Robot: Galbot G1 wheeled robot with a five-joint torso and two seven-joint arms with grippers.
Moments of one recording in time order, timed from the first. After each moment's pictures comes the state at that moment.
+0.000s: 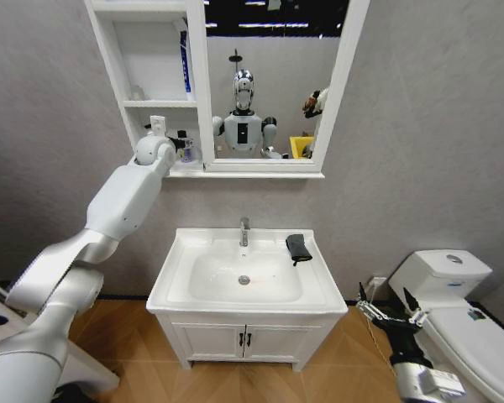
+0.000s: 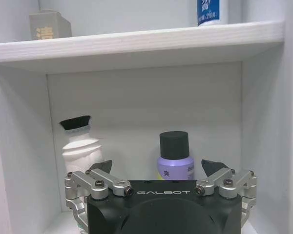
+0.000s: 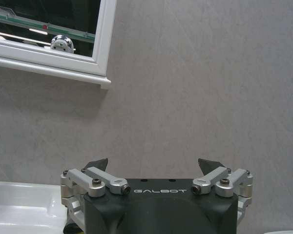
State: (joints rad) left arm -0.24 -1.11 0.14 -1.19 -0.89 0.52 -0.42; right arm -1.73 1.52 0.89 2.28 0.13 0.11 0.03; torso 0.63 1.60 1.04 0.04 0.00
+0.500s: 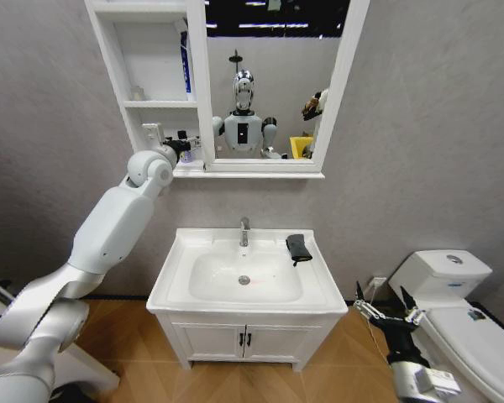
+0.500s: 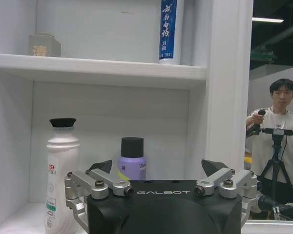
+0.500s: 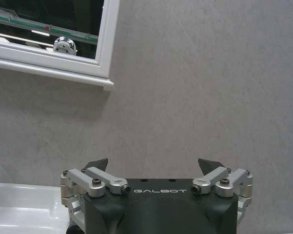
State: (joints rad) left arm -0.08 -1.05 0.06 -1.47 -0.98 0.48 -0.45; right arm -1.73 1.53 0.88 2.29 0.12 0.10 0.03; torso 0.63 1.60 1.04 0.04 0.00
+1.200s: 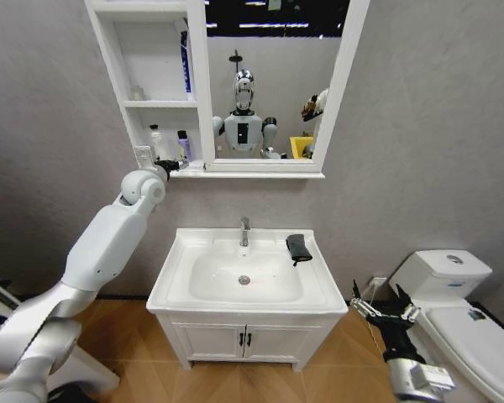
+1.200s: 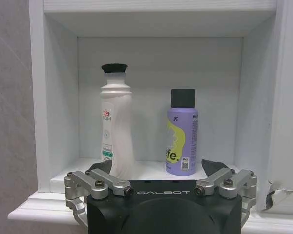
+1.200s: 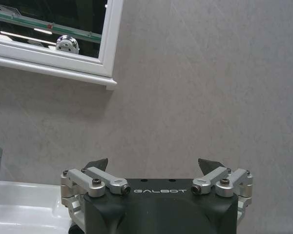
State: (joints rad) left arm -0.01 -1.03 0.02 -1.42 -0.92 0.52 -0.49; right arm -1.72 1.53 0.87 2.30 0.10 0.08 0.03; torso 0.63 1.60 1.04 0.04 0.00
